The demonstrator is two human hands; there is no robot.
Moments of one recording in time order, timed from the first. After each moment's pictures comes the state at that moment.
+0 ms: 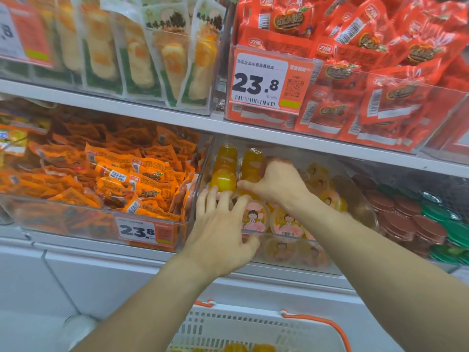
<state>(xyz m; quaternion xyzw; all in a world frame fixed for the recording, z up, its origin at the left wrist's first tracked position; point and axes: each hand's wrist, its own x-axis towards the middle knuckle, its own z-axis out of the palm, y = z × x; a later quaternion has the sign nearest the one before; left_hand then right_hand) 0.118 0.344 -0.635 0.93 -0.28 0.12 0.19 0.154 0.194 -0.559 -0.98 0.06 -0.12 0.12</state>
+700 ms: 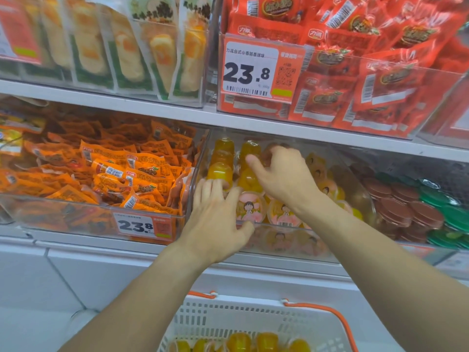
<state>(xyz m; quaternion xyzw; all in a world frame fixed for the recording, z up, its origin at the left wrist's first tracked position) 0.124 0.346 -0.635 0.92 -0.30 0.15 0.22 0.143 0.181 -0.572 -0.95 0.05 -0.26 0.15</state>
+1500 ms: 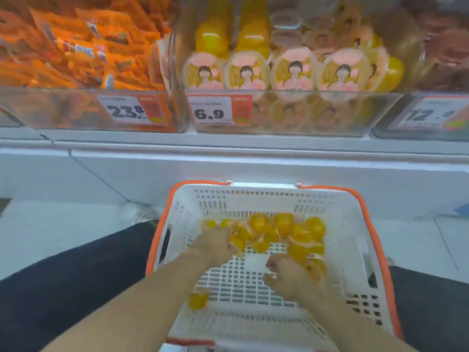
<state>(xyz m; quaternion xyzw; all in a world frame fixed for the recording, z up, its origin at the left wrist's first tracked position) 0.002 0.379 -0.869 0.91 -0.20 -0.35 0.07 -0.108 0.184 -0.953 -0.91 0.07 0.32 0.26</state>
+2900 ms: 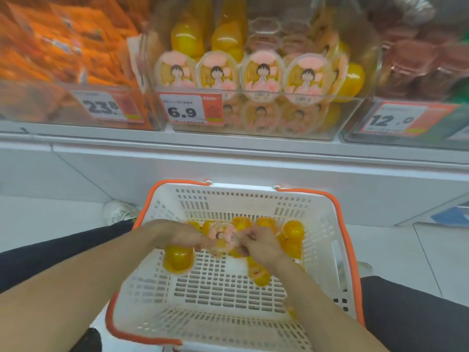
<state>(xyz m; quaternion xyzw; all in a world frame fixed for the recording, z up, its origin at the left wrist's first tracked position) 0.027 0.383 -0.817 0.79 -0.04 -0.59 0.17 -0.063 0.190 -0.876 -0.72 0.23 0.19 0.63</state>
